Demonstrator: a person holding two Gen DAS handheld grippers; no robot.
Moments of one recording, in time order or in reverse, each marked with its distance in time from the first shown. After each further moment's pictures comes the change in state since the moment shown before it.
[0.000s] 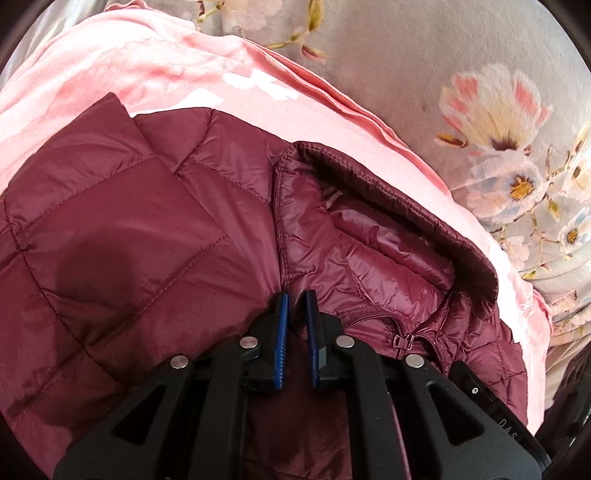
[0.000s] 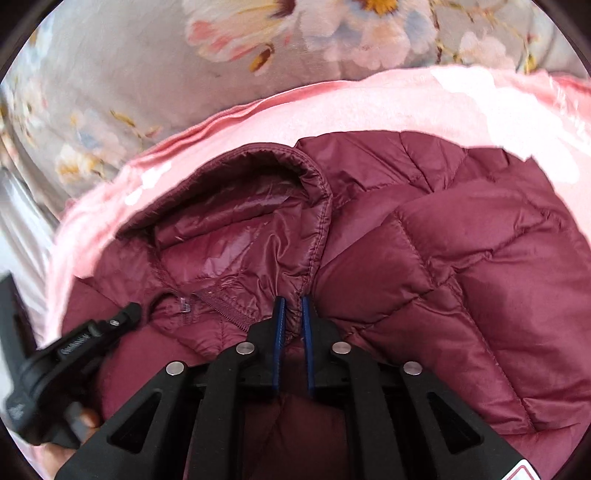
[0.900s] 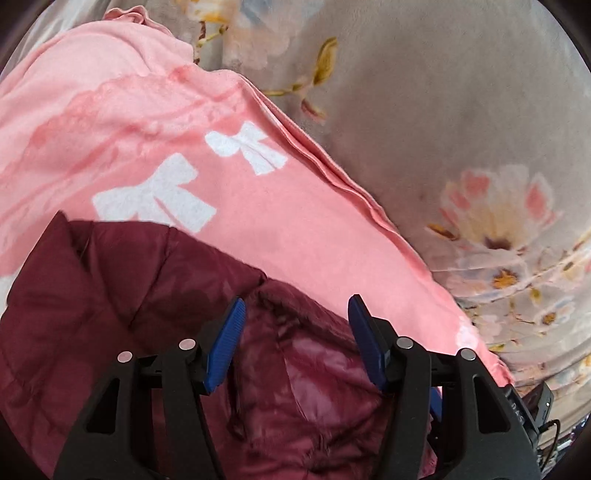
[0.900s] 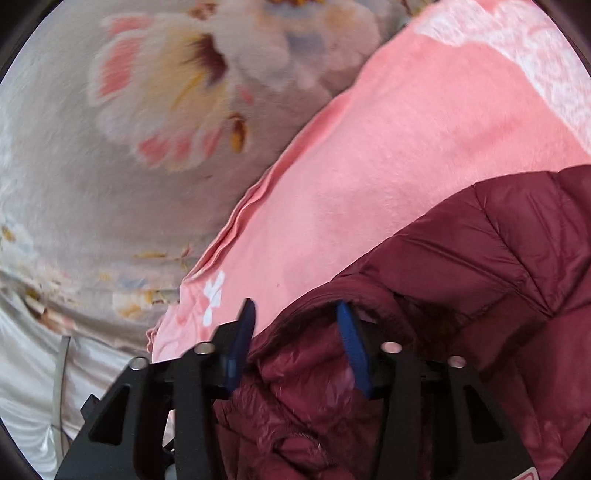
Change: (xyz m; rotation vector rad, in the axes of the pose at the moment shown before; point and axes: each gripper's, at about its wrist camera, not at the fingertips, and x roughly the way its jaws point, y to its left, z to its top) left arm 0.001 -0.025 0.104 -0.137 -0.045 -0.037; right arm 0.035 -0.009 0.097 0.478 -0.021 0.301
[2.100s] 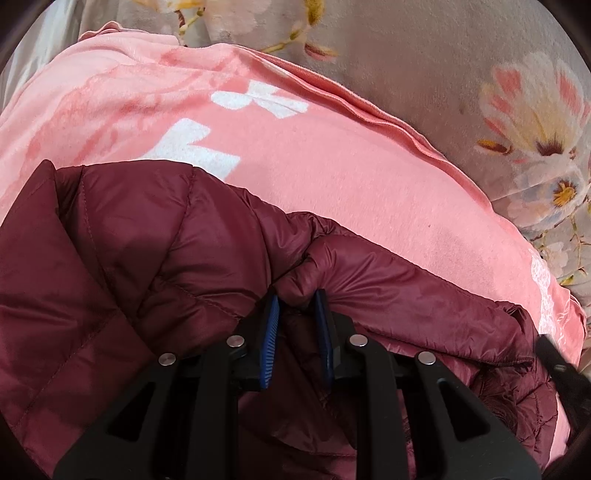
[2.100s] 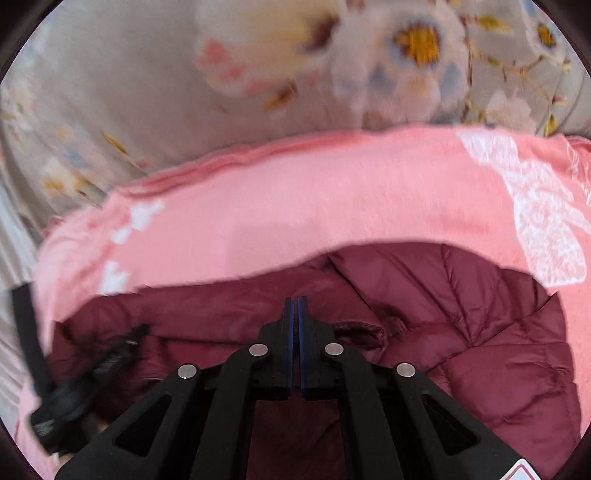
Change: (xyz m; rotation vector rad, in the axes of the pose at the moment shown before) left arm 0.039 0.012 -0.043 0.217 0.046 0.187; right arm 0.009 0.027 -0.050 -0.571 -0.057 -0.417
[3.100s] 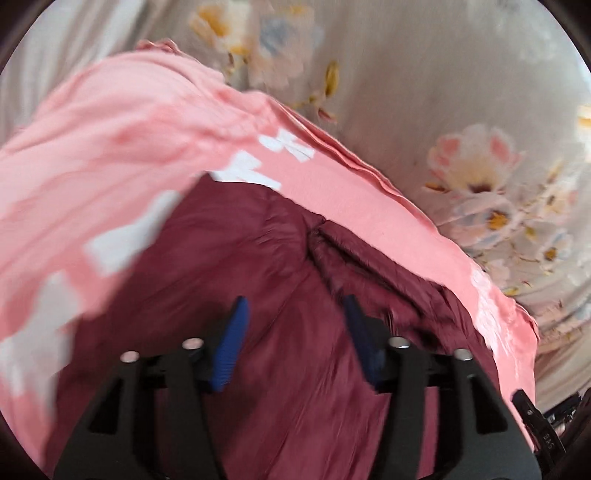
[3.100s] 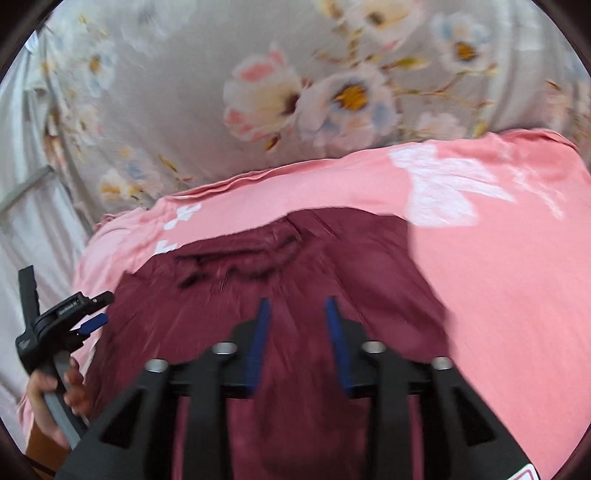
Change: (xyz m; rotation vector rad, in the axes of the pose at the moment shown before) left arm -0.159 0.076 -0.057 -0.080 -0.108 -0.135; right arm -0.224 -0.088 -0.127 -0.003 -0.159 0.117
